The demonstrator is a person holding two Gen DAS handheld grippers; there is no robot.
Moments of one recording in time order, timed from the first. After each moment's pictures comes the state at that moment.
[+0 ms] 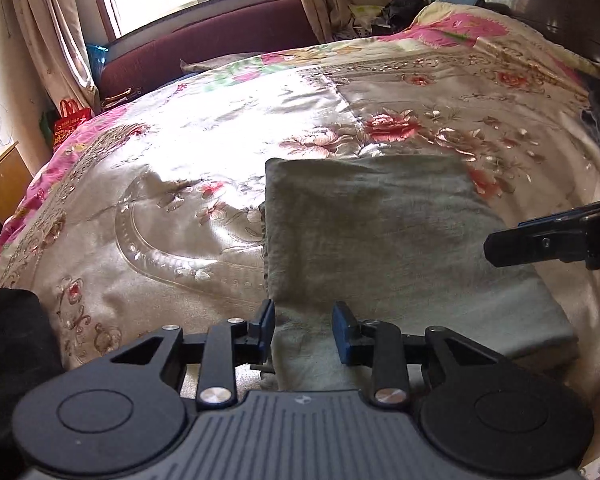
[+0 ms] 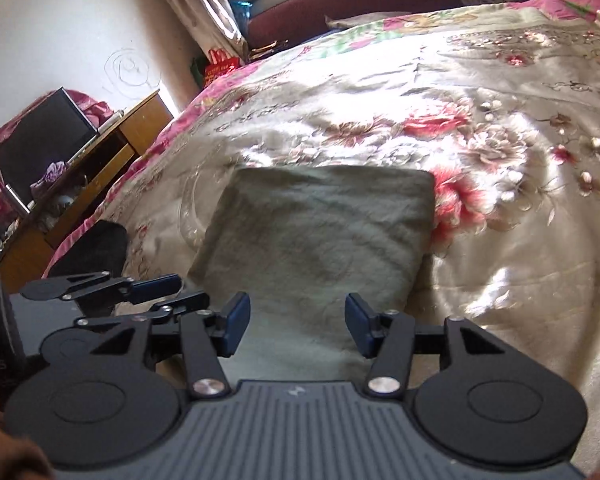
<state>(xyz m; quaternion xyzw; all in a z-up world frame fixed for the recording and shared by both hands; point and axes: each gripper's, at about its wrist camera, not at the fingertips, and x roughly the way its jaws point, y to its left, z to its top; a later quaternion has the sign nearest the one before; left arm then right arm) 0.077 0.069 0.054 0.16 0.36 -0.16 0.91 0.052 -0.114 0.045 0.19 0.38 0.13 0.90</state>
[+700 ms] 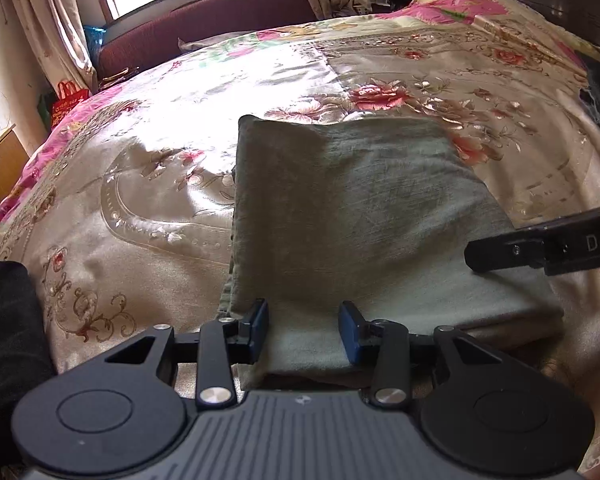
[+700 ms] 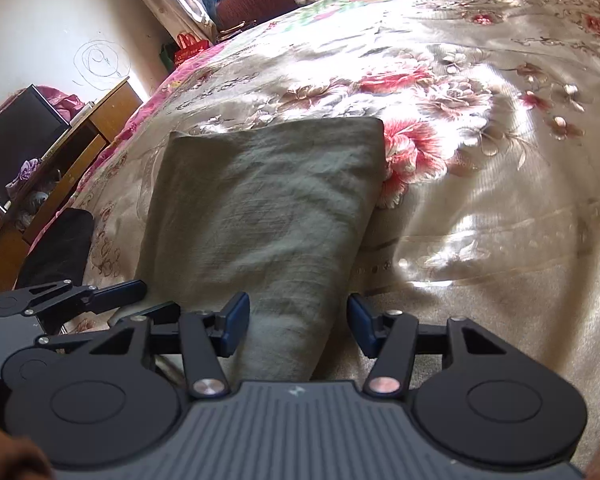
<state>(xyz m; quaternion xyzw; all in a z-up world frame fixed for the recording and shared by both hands) 0.060 0.054 0.039 0.15 0.39 -0.15 0.90 0.050 -0.125 0.013 0.20 0.42 0.10 0.88</state>
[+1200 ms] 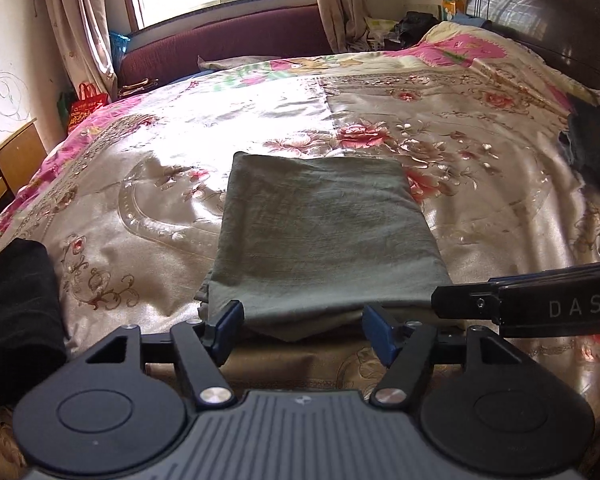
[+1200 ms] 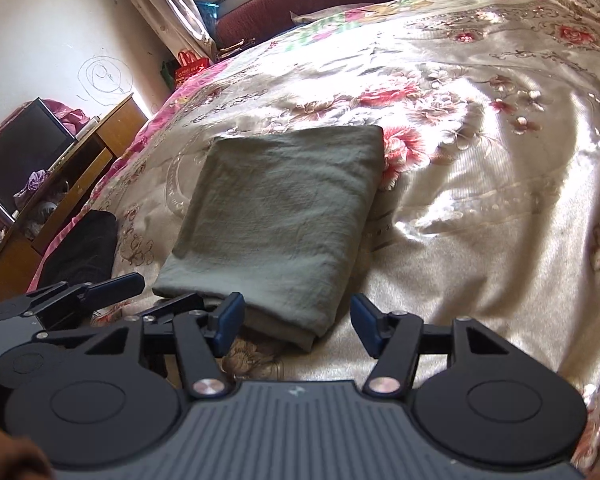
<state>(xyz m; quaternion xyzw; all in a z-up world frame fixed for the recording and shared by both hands) -0.010 0.041 0.071 0.12 0.35 -0.14 0.92 -0.013 -0.115 0.044 0.21 0.40 0.08 0.89</state>
